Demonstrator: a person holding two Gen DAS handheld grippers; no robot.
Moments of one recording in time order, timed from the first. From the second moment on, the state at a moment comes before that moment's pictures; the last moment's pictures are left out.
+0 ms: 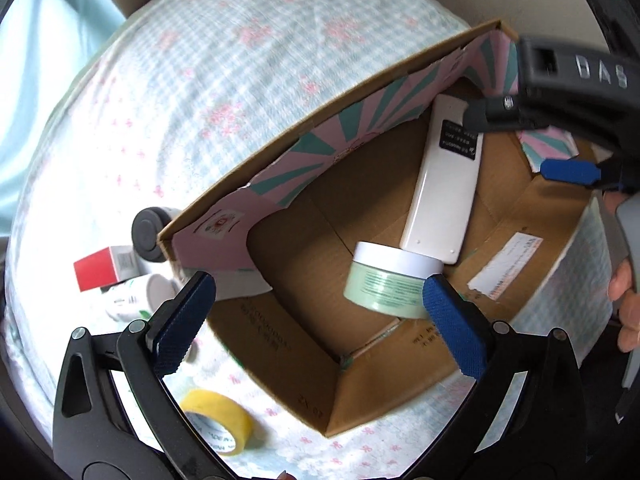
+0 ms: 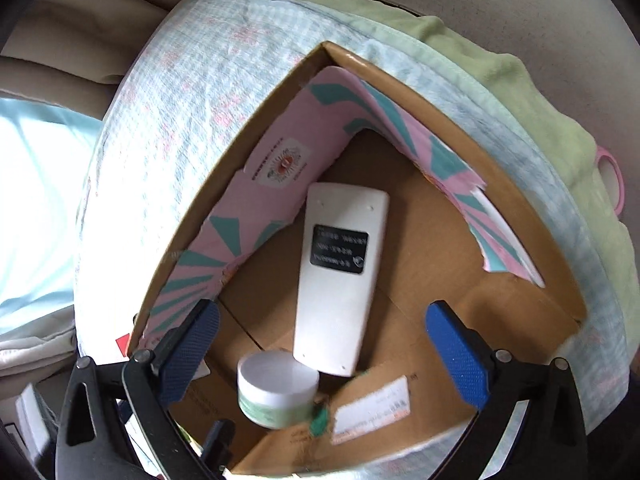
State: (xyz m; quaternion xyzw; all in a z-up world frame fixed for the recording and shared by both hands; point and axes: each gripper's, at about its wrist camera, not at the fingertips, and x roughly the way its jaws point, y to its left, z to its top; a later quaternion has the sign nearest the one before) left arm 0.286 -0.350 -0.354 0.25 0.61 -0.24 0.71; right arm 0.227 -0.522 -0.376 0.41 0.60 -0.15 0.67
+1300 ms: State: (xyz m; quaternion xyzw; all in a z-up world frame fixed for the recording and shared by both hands) left arm 0.172 -0.046 -0.185 0.00 0.56 0.00 0.83; right arm 0.194 -0.321 -0.167 0.09 0.56 0.10 0.82
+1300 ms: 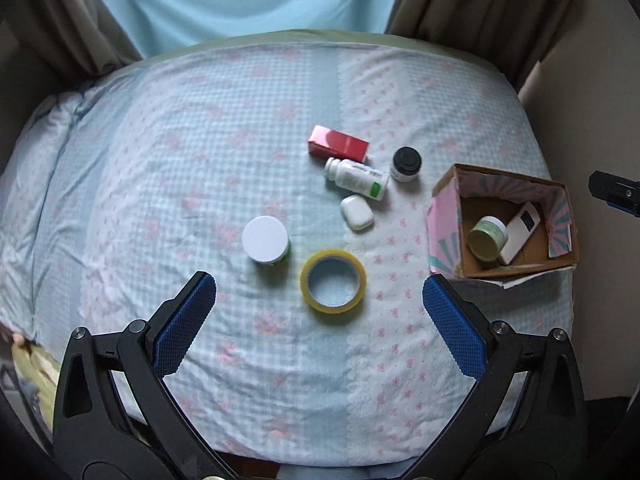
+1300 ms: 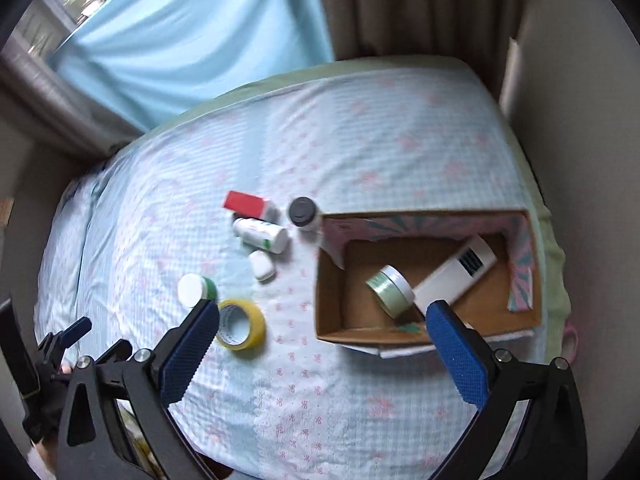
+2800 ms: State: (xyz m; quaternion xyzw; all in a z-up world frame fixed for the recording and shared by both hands) left arm 0.289 0.030 -0.473 -0.12 0.63 0.13 0.76; right arm 0.401 -0.089 -0.467 -0.25 0.69 0.26 0.63
